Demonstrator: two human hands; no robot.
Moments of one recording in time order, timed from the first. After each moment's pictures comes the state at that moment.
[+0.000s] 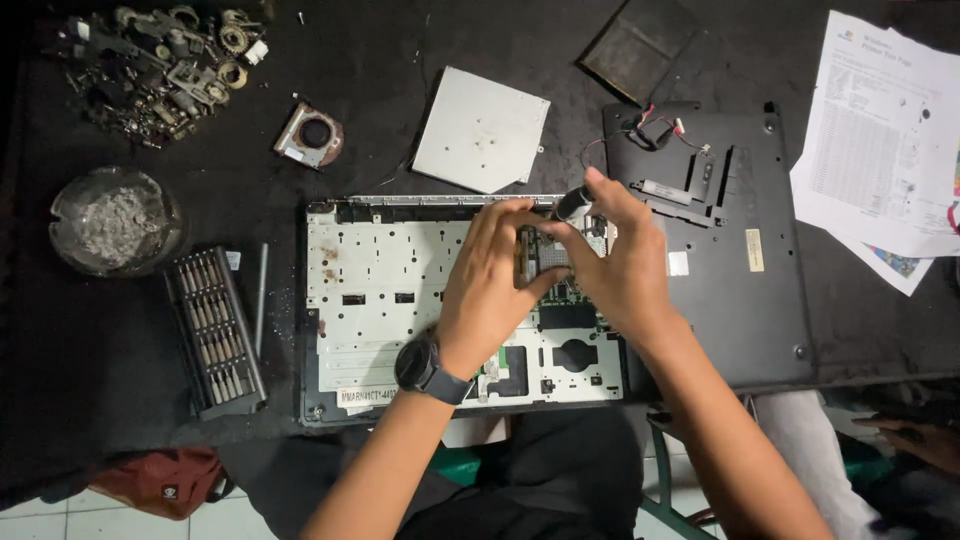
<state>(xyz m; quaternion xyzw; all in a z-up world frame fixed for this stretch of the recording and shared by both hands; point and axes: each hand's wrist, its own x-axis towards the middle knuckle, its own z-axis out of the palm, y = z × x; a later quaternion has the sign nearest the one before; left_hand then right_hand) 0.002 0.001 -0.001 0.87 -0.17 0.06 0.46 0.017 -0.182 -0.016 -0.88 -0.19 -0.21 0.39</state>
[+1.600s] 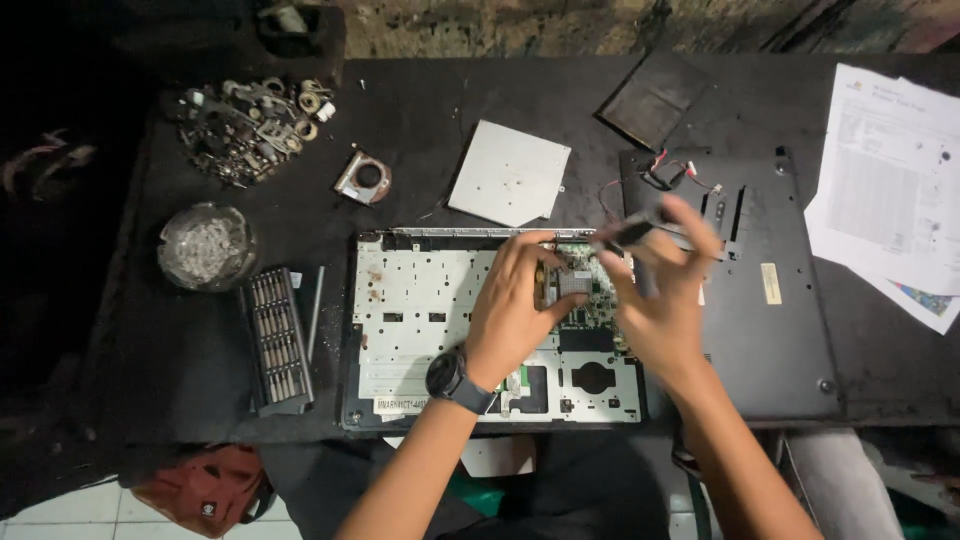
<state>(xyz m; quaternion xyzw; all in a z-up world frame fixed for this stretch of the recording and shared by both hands) -0.002 -0.001 0.007 0.85 -0.18 0.08 0.49 0.000 -0.167 0.039 -0.79 -0.22 -0.22 0.53</state>
